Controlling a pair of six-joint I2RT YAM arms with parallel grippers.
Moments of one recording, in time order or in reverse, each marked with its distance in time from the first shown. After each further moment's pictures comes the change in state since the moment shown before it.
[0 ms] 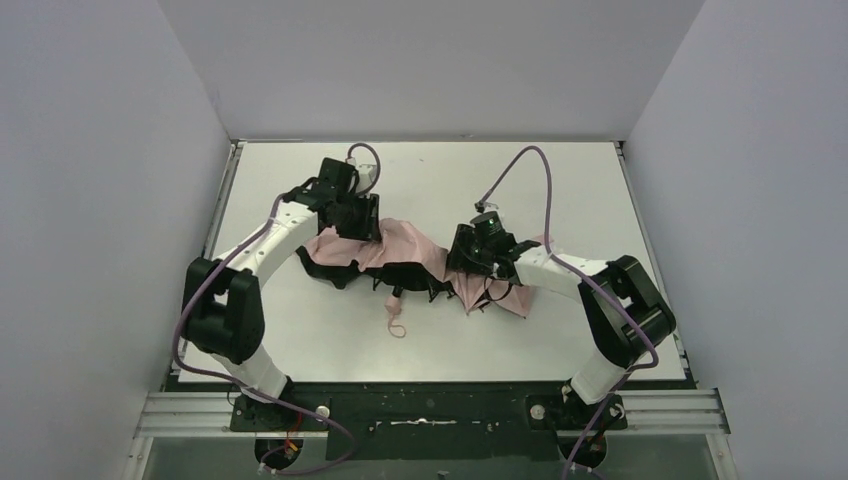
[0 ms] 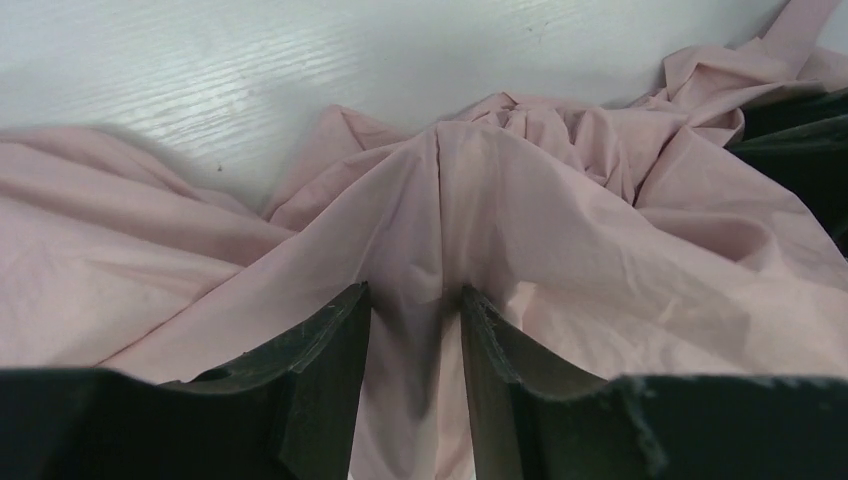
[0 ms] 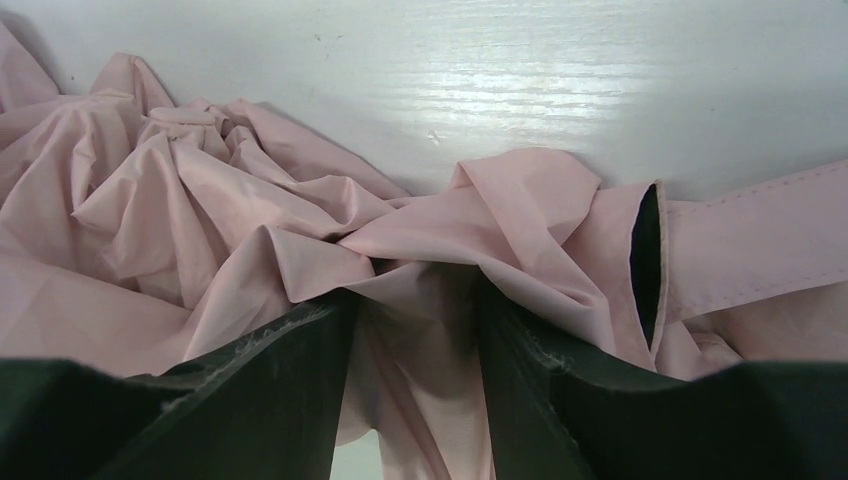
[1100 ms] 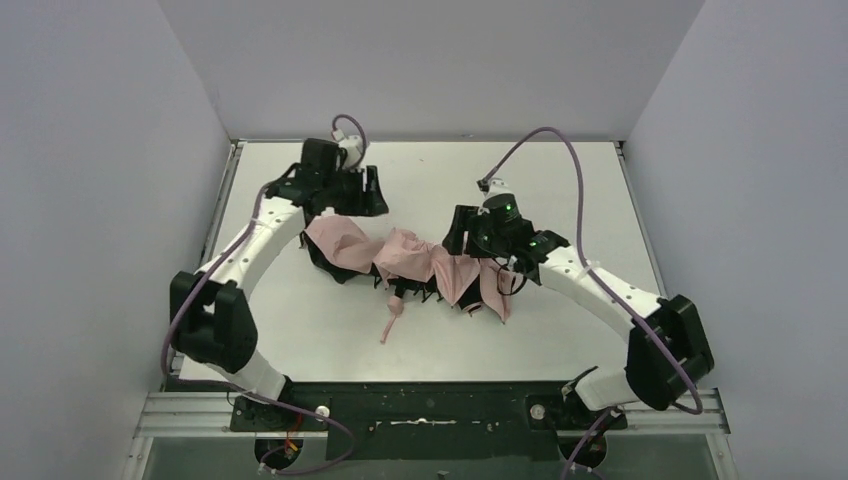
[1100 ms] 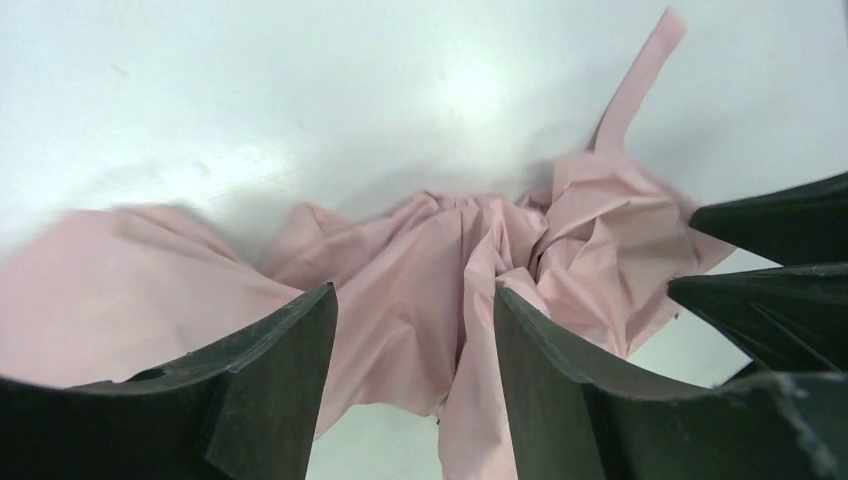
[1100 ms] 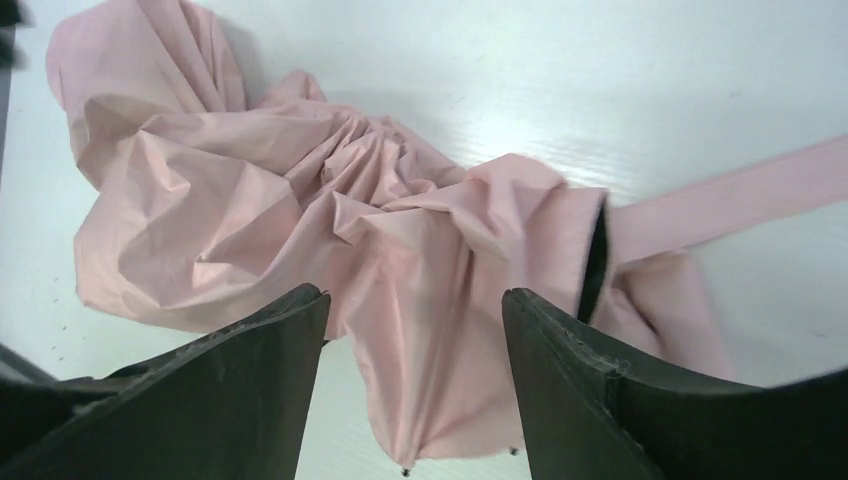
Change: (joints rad) left arm 0.010 0.028 0.045 0.126 0.115 -0.085; right arm 0.022 -0.197 0.081 -0.136 -0.034 -0.105
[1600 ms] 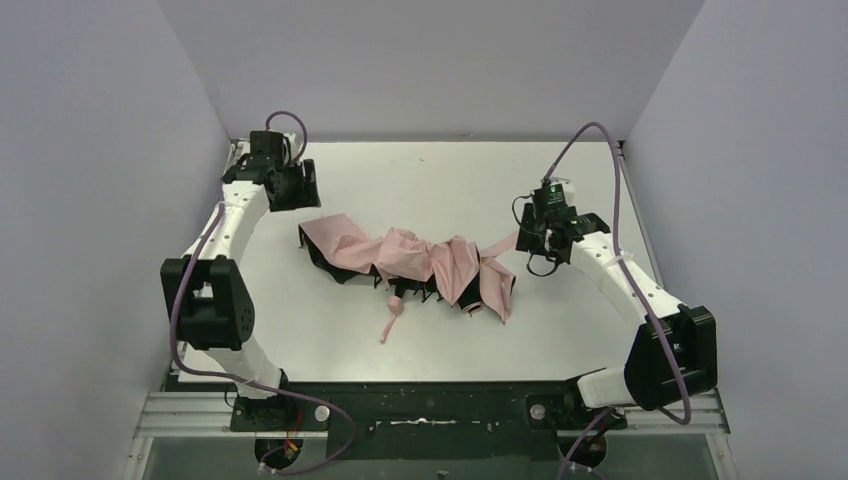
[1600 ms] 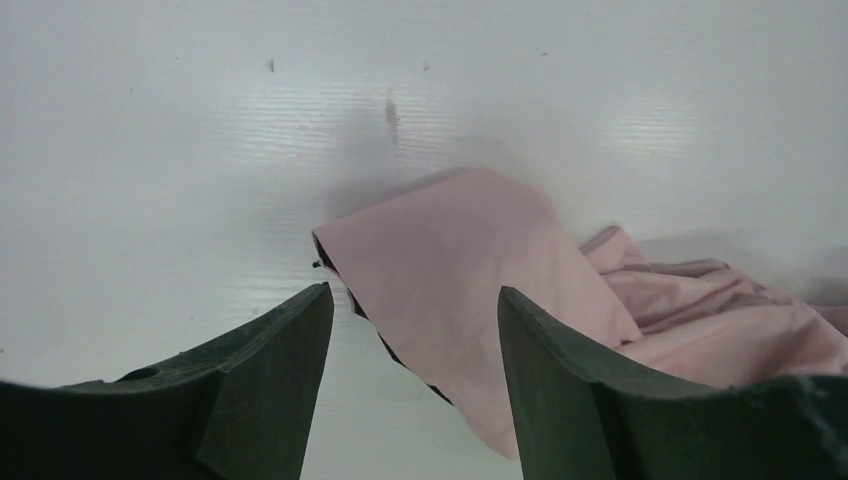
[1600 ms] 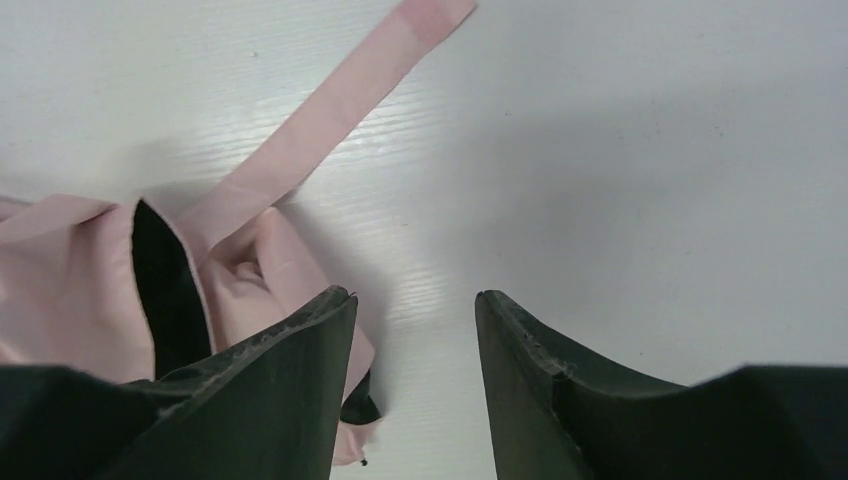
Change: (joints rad) left arm 0.299 -0.006 0.107 -0.158 -0.236 0.113; right arm -0.270 -0.105 0.076 -0.440 0.278 -0.141
